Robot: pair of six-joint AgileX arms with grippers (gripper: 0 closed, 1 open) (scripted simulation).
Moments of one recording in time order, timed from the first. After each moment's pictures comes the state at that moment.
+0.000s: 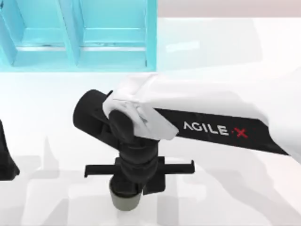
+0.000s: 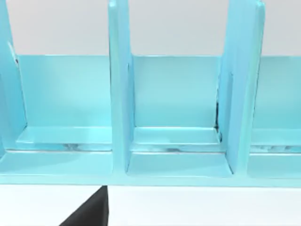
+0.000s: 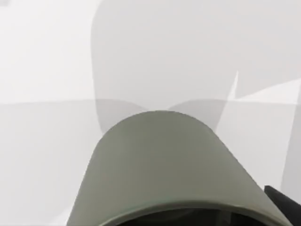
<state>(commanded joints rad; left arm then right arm) 0.00 0.00 0.00 0.00 0.00 0.00 1.00 2.16 1.67 -1.09 0.00 1.01</state>
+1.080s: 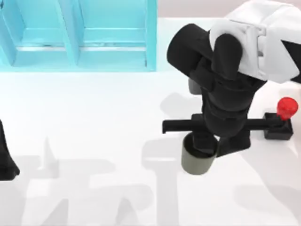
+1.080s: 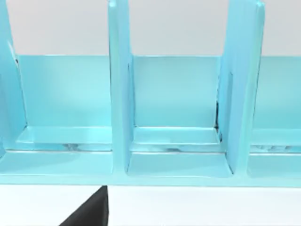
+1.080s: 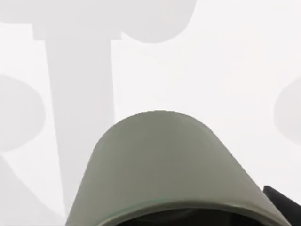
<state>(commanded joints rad) 0.00 0.00 0.00 0.00 0.00 0.00 0.74 1.82 1.49 -1.26 0.02 0.76</state>
